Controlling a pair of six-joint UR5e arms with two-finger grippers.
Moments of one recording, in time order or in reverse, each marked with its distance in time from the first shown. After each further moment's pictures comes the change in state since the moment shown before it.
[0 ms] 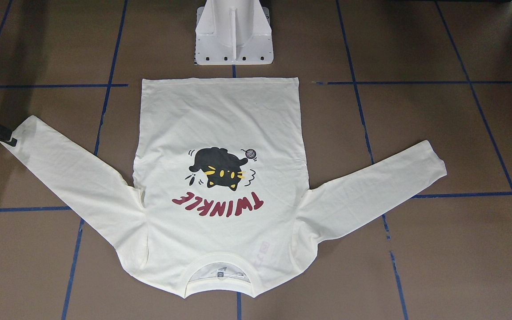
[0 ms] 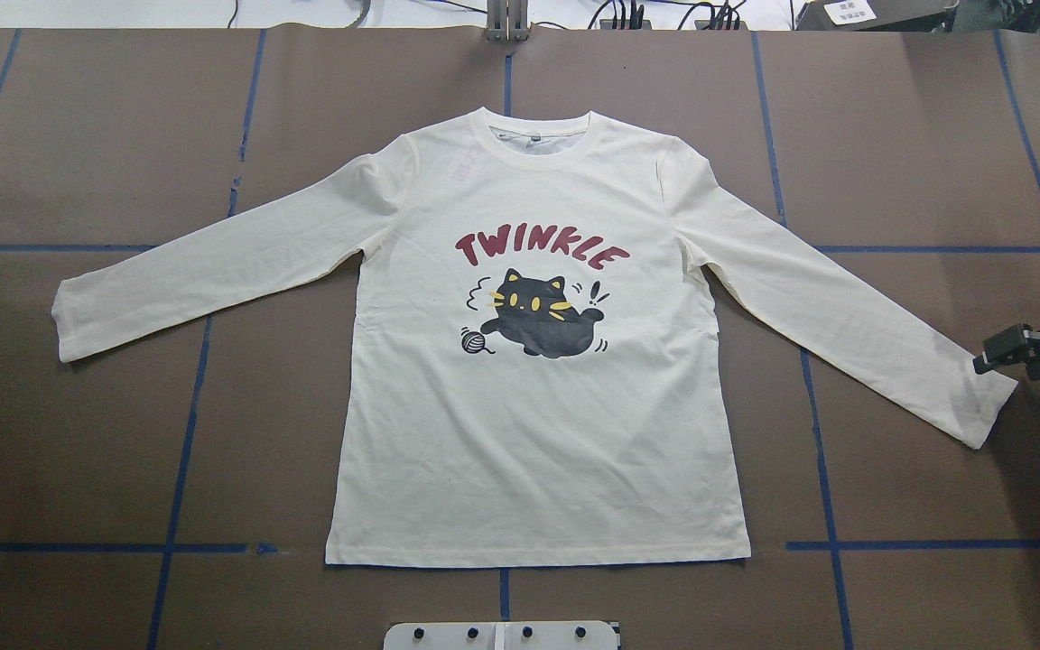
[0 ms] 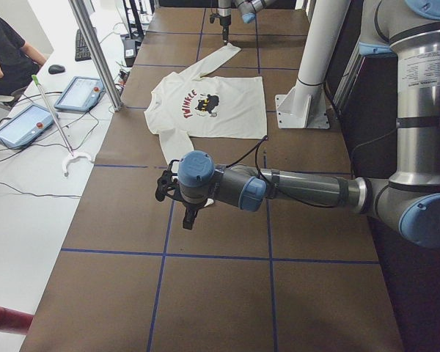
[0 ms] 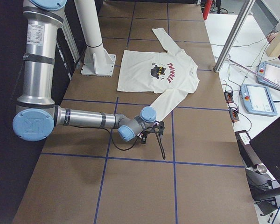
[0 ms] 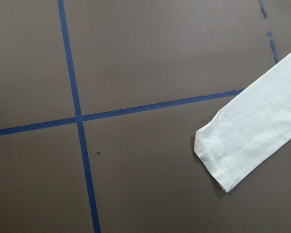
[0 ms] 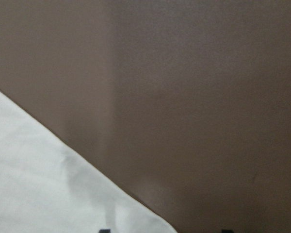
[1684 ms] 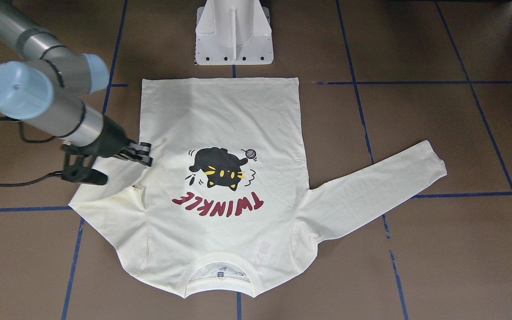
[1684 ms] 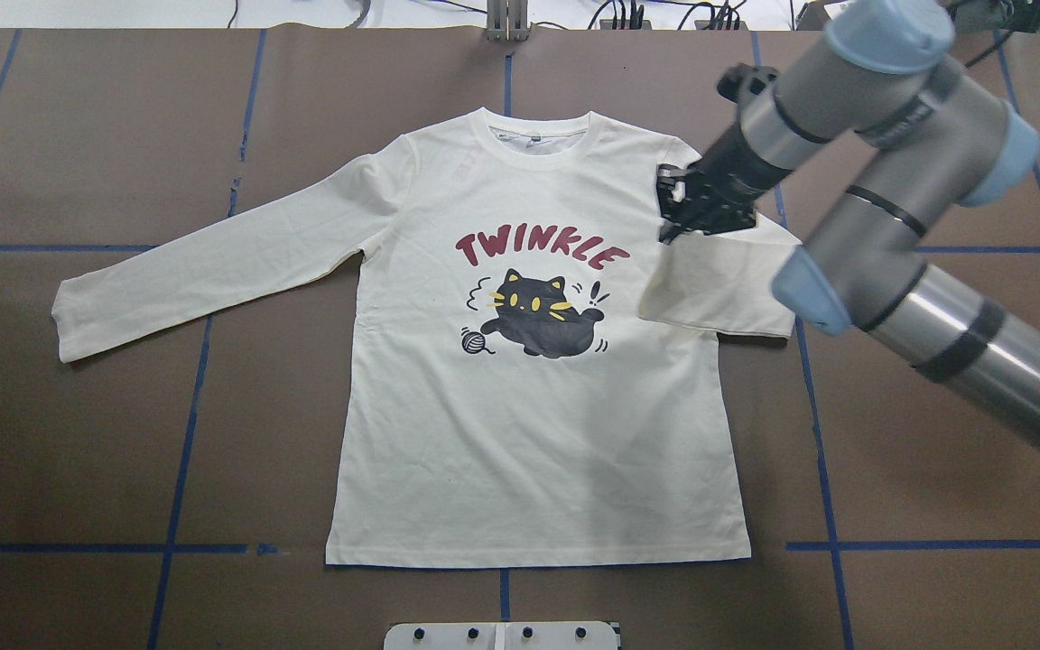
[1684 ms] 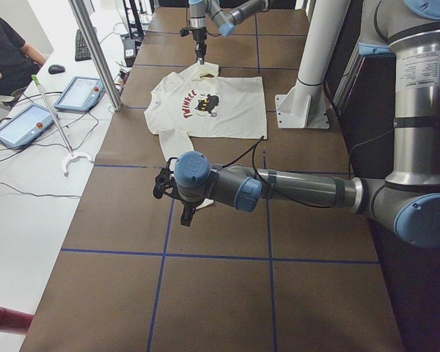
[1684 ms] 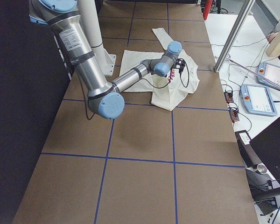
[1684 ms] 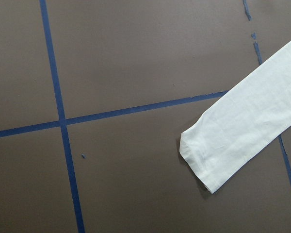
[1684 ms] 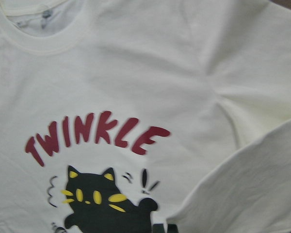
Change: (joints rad) left arm 0.006 -0.020 0.038 -0.032 -0.042 0.000; right arm -0.216 0.790 -0.005 -0.386 -0.061 0.522
